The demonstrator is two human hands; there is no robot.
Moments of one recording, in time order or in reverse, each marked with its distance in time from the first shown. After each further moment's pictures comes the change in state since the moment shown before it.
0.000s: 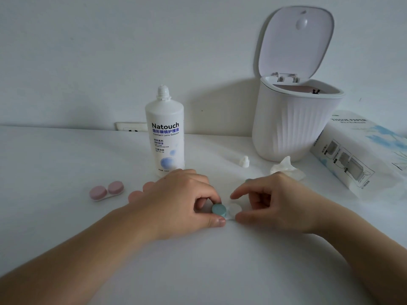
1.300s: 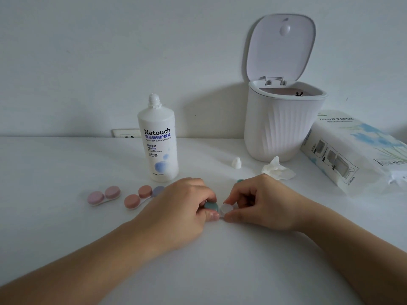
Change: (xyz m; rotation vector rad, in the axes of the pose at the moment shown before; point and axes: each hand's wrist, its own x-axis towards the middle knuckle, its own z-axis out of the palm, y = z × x) left_hand -0.002 0.022 0.015 -0.031 0.114 -0.109; right_hand 0.001 -0.004 0.007 0.147 0.006 0.028
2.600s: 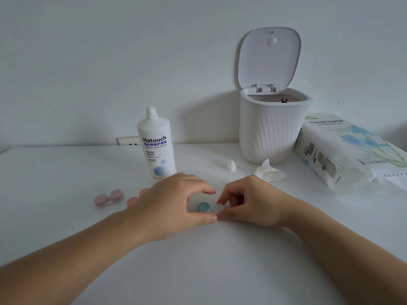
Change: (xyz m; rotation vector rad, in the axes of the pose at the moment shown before) left_hand 0.000 0.004 -0.018 0.024 -0.131 -0.122; right_hand 0.003 0.006 0.000 0.010 -0.028 -0.006
